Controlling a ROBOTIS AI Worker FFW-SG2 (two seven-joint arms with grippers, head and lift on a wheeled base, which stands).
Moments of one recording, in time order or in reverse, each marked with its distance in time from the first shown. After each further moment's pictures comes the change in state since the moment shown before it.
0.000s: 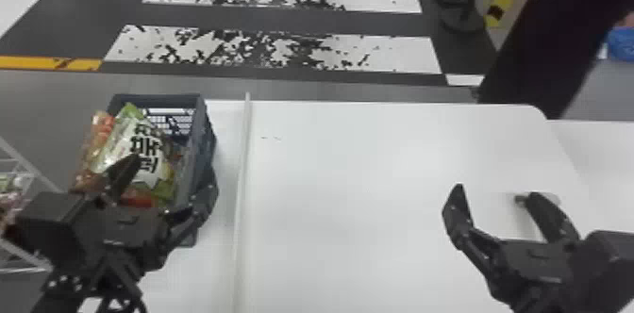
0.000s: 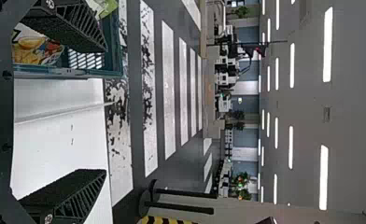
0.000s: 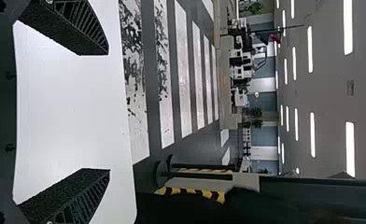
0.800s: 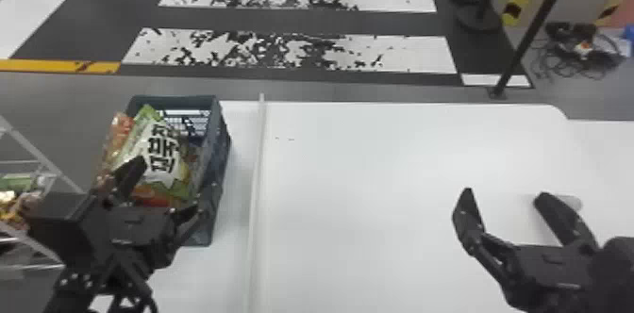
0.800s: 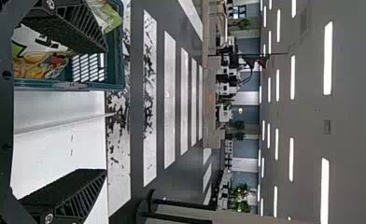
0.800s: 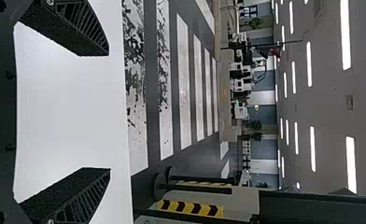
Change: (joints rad) left arm 0.010 -0.005 0.027 0.001 0.028 -0.004 0.030; right arm 0.004 -0.010 0.002 0.001 0.008 -0.003 0.047
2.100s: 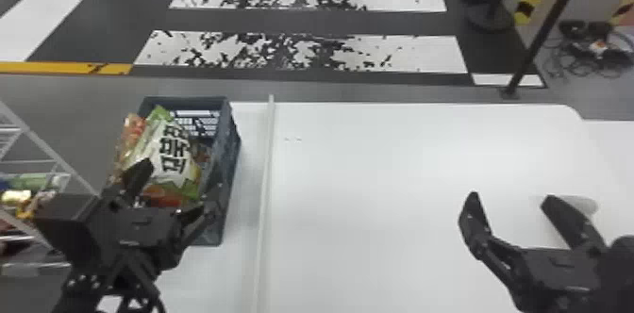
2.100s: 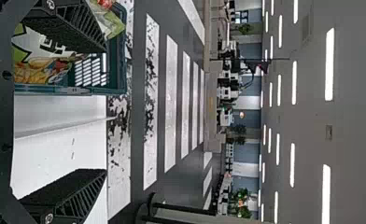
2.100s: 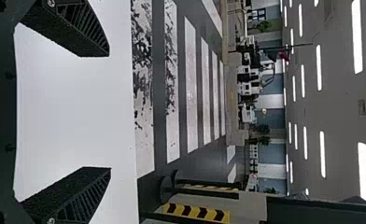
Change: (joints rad) left arm 0.017 -0.012 0.017 -0.016 0.010 0.007 0.002; right arm -0.003 -0.006 0.008 -0.019 -0.001 0.051 -0.001
